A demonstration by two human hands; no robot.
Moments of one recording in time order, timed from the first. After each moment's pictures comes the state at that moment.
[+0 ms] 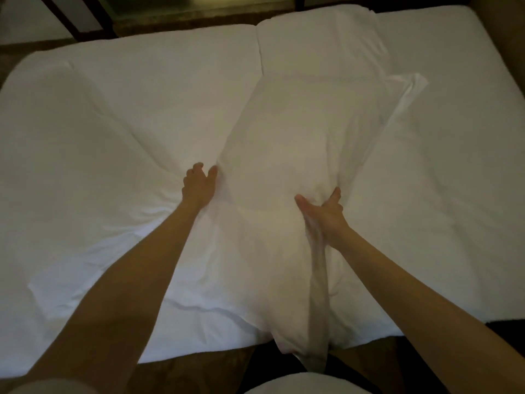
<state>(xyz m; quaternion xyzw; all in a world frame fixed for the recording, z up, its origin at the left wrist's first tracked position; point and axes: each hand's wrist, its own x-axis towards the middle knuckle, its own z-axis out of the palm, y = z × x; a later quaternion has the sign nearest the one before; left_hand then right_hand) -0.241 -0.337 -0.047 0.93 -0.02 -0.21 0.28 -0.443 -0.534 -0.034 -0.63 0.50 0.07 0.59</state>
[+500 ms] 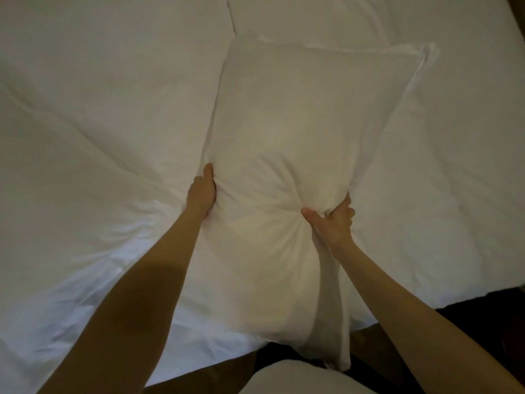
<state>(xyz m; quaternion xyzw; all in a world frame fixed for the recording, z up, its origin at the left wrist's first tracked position) -0.203 -0.375 -0.121 0.87 0.09 -0.36 0.33 -0.427 -0.536 -0.100 -0.63 0.60 0.01 0.49</state>
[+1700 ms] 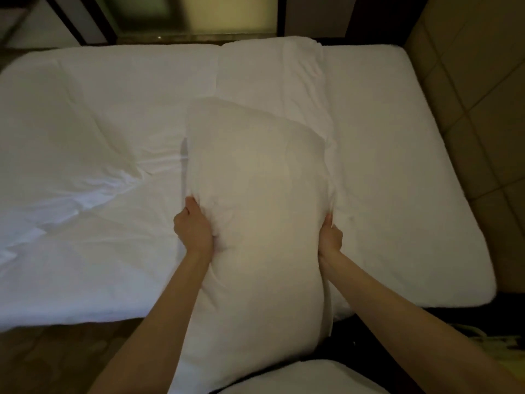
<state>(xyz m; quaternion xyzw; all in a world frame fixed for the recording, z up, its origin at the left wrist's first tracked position) -0.564 -0.488 0.018 0.79 0.23 0.01 0.57 -0.678 -0.689 -0.017 -0.55 0.60 -0.05 0.58</state>
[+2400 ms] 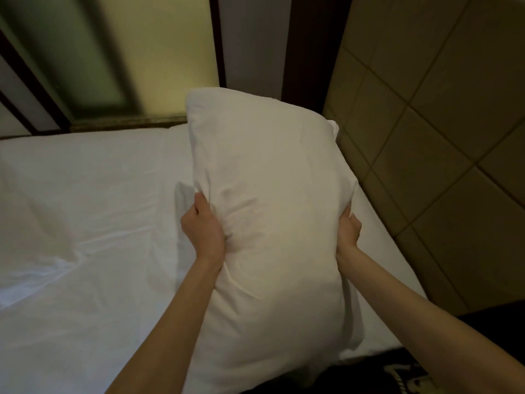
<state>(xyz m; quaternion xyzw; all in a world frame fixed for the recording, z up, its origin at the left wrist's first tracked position) -0.573 -0.671 0.115 0.68 0.07 0.02 0.73 -0.701 -0.860 0.097 -0.49 0.54 -0.27 0.62</state>
